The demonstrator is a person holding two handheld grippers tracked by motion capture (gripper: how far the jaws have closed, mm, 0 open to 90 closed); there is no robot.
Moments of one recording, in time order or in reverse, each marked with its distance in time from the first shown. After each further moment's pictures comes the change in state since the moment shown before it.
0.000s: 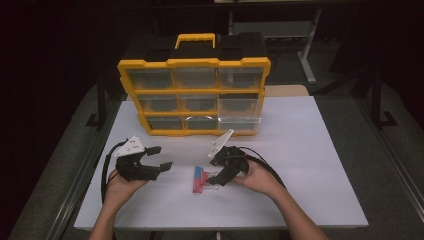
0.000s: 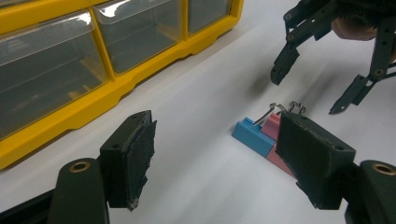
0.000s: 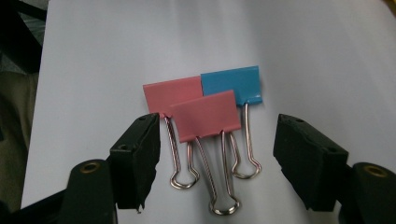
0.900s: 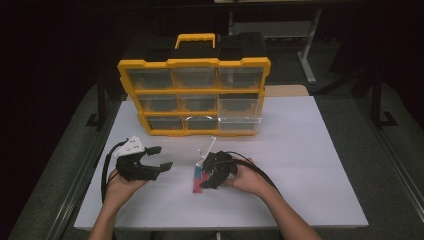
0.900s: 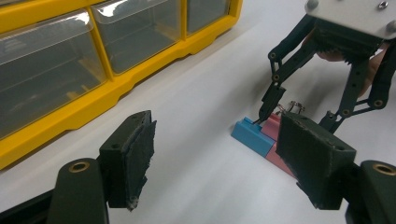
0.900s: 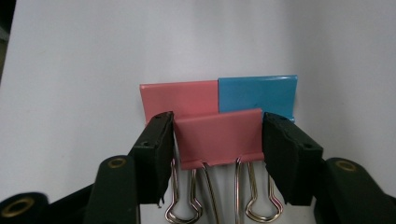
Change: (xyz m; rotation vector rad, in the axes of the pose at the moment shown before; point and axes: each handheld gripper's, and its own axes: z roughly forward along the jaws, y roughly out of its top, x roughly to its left) left arm 0.001 0.001 0.000 -0.005 -0.006 0.001; right arm 0.004 0.012 0.035 0.099 0.015 -0.112
